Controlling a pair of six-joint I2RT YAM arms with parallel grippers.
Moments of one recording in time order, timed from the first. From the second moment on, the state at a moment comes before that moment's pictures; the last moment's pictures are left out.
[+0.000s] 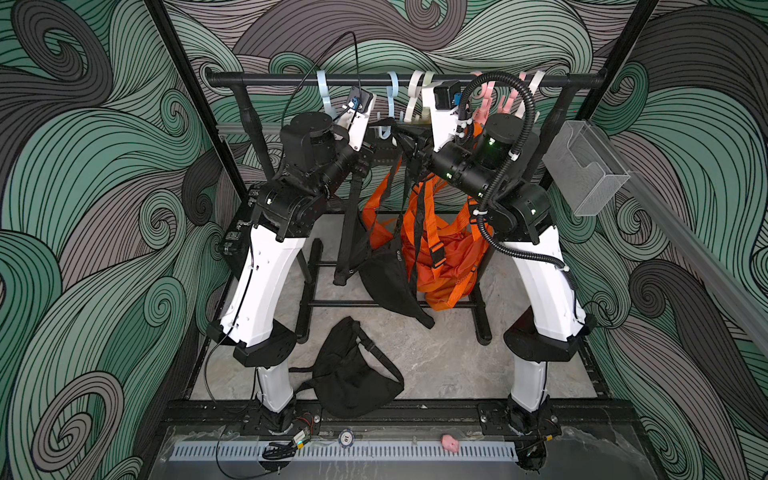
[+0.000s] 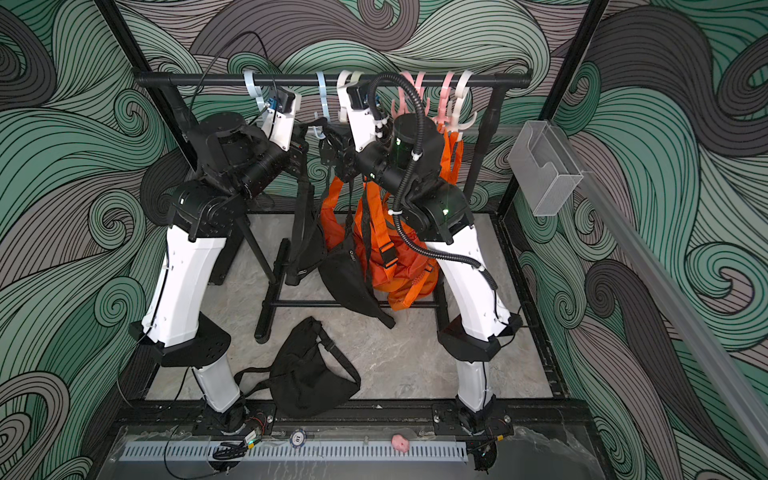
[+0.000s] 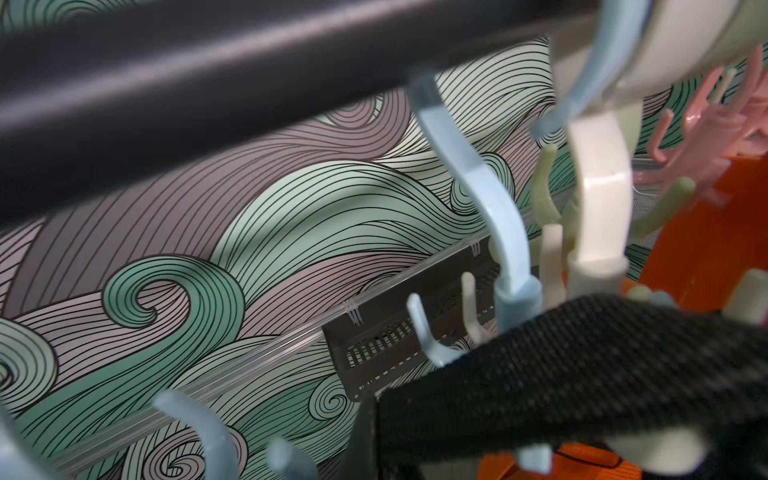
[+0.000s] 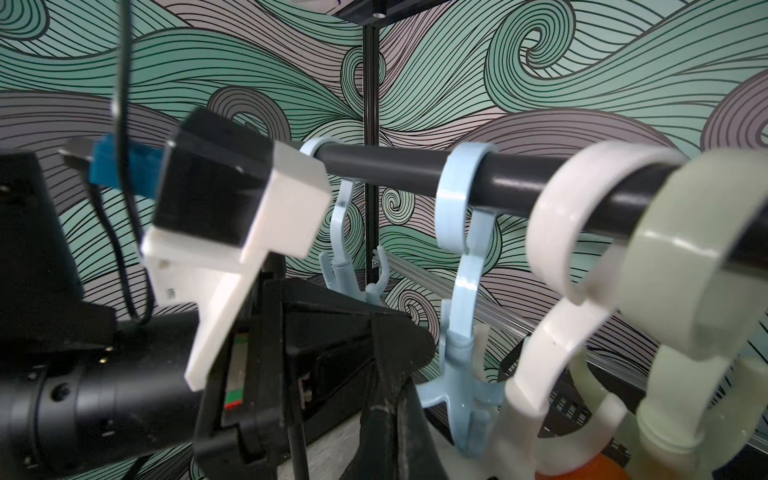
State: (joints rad) left arm -0.56 1.83 2.64 -0.80 -0.20 0.30; right arm 0.70 1.94 2.79 -0.69 -0.15 -0.02
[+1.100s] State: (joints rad) left arm -0.53 1.59 2.23 -0.80 -0.15 0.10; right arm 0.71 1.62 2.23 -0.53 -0.14 0.04
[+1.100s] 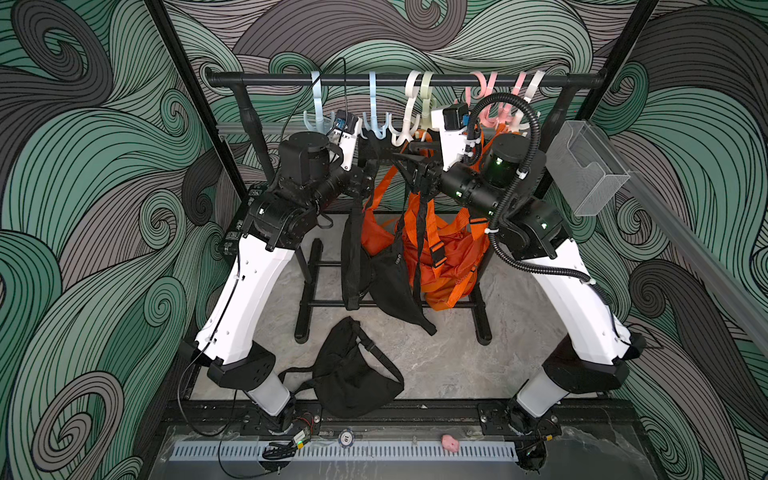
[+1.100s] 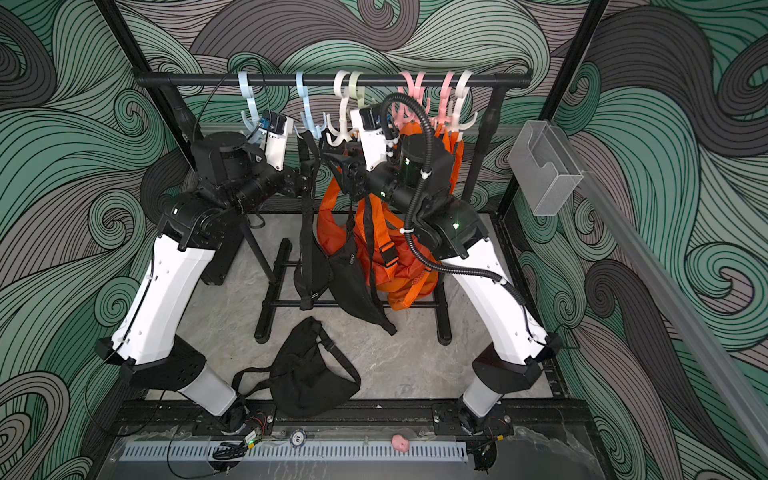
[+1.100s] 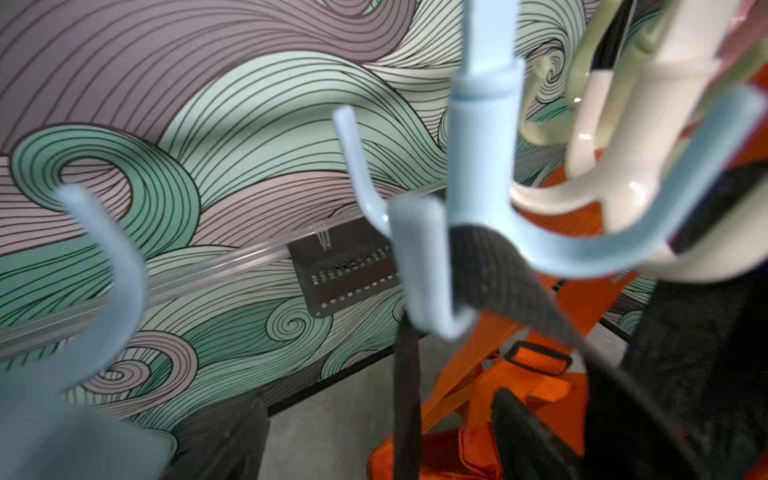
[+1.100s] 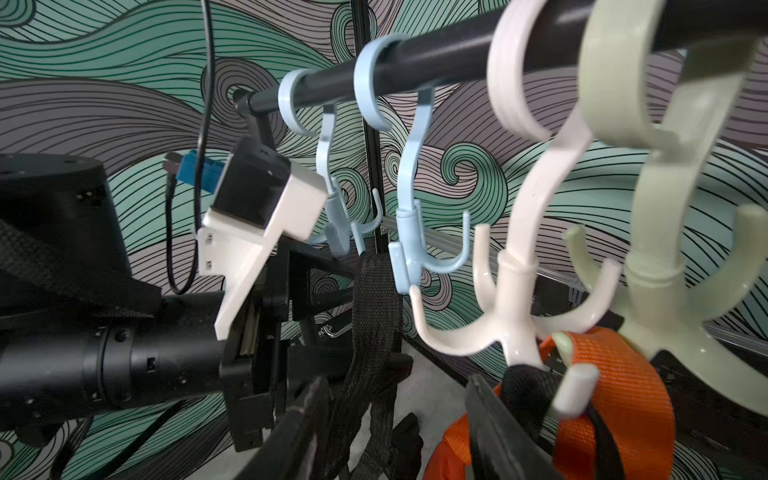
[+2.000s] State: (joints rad) left arm -0.59 0.74 1.03 -0.53 -0.54 0.00; right arm 1.20 1.57 0.97 -0.24 -0.13 0.08
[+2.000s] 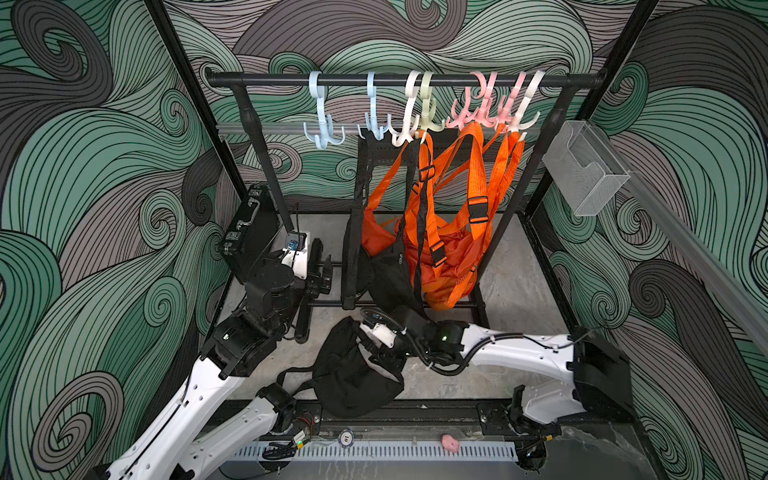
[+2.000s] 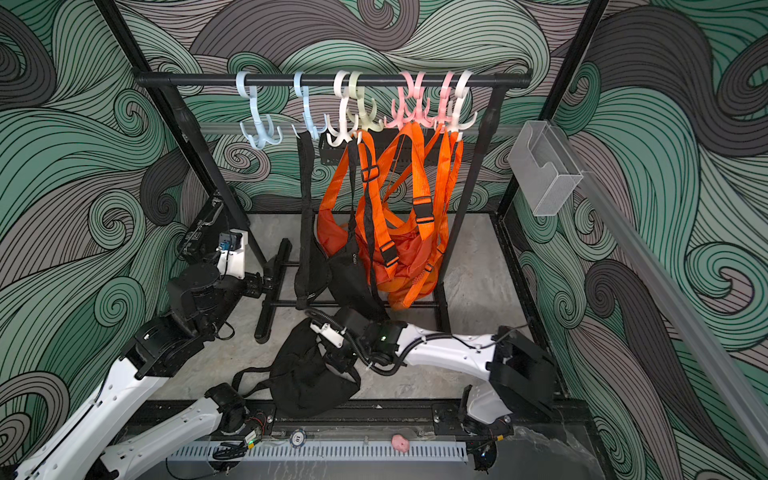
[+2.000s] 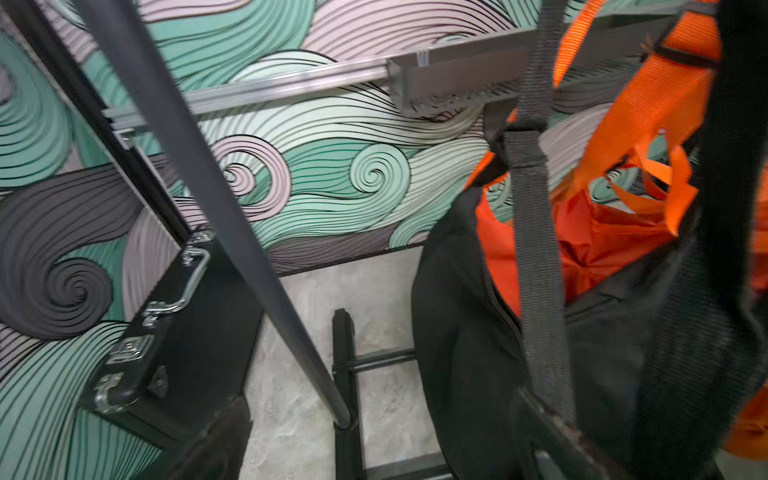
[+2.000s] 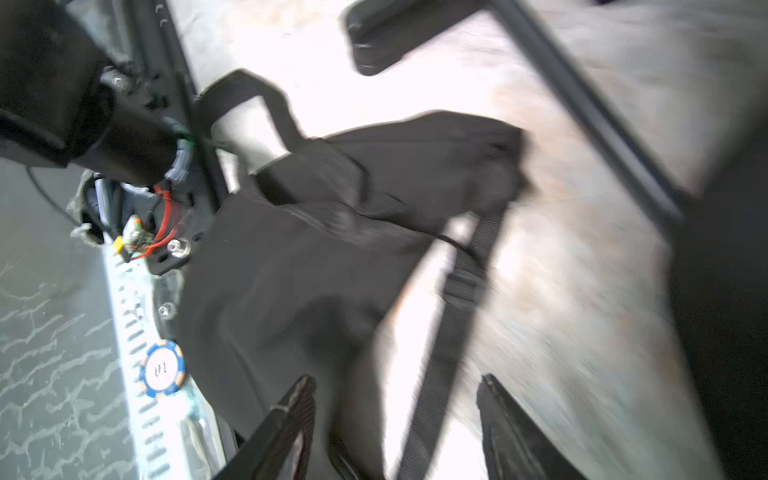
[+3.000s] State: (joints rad) left arm -0.59 0.69 1.02 -0.52 -0.68 -0.01; right arm 1.12 1.91 1.10 -0.04 0.08 0.41
